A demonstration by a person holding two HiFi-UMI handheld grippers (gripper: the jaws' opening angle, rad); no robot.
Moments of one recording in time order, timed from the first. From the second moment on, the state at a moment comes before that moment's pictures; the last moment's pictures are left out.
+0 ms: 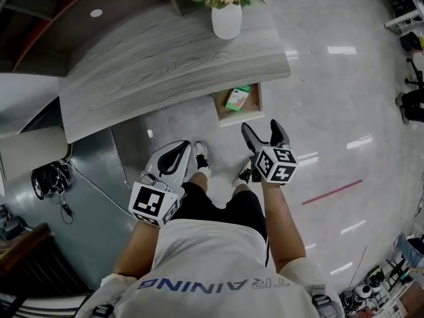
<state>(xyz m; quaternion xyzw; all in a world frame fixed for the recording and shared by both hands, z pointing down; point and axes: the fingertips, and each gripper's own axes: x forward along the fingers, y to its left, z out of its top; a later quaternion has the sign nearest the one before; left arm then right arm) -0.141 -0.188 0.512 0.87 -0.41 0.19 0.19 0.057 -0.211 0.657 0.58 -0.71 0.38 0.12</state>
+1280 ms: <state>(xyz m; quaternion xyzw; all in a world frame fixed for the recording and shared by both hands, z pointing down) -0.189 -0.213 0.556 0.84 -0.43 0.20 0.26 0.020 -0.283 0.849 0.60 -0.60 0.49 0.18</state>
